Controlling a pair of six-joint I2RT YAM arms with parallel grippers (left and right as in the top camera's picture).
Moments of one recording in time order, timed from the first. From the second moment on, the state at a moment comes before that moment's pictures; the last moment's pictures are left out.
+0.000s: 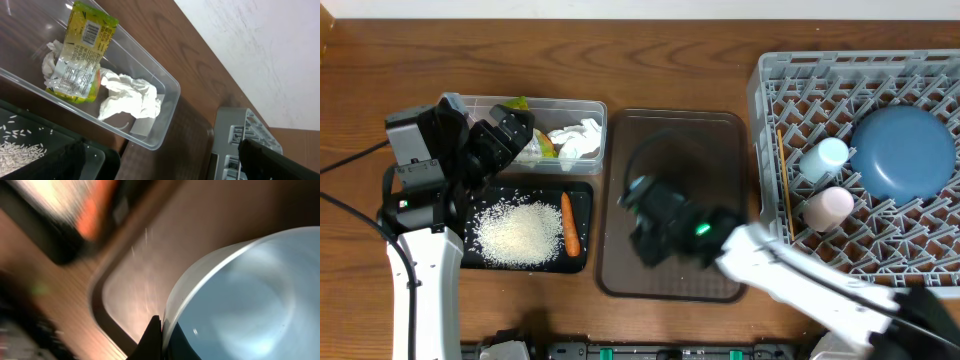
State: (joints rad) left arm 0.23 1.19 1.04 -0.60 0.48 -0.66; right arm 0.86 1.51 1.06 -0.60 -0.15 0.34
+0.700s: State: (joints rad) left arm 0.23 1.19 1.04 -0.60 0.48 -0.66; right arm -0.43 1.36 1.09 -0.02 -1.18 0.15
